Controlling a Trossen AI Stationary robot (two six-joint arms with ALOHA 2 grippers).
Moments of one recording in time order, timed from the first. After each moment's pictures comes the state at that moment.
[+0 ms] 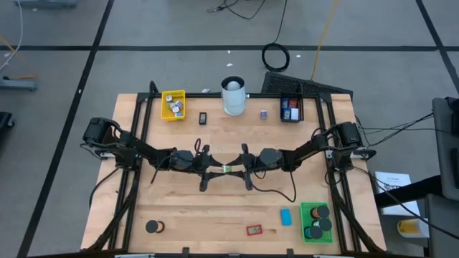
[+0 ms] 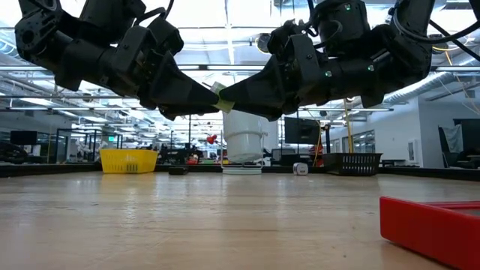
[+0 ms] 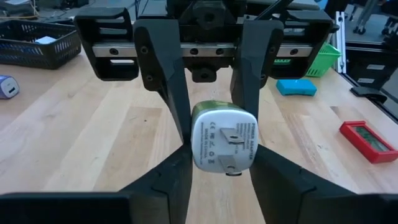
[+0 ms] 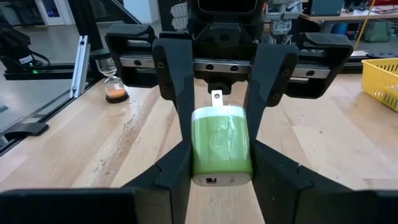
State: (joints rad) left arm -0.15 1.62 0.48 0.88 -0.09 -0.11; right arm 0.11 1.89 0.70 1.05 -0.02 0.07
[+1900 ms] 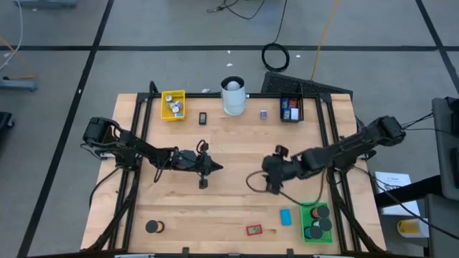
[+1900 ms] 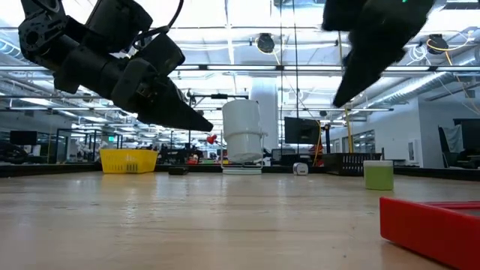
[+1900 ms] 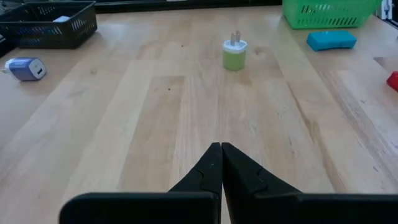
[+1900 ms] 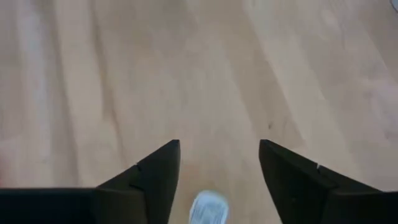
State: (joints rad) left arm -0.14 1.62 0.48 0.74 -0.13 -0.01; right arm 0.33 1.40 0.94 -0.55 0.34 0.53
